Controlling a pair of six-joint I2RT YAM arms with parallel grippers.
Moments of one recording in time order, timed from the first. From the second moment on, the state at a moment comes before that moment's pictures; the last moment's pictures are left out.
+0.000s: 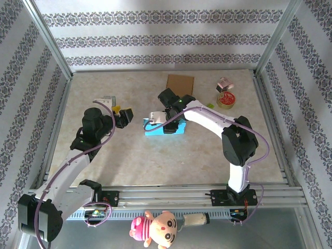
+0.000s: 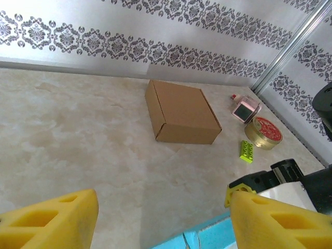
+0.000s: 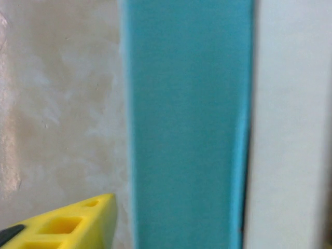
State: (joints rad) left arm -0.24 0.95 0.64 0.03 0.21 -0.32; right arm 0.69 1.89 1.53 -0.85 -0.11 -0.91
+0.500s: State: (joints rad) left arm -0.24 1.00 0.65 0.02 0.21 -0.35; right arm 0.69 1.89 1.58 -0.86 -0.11 -0.91
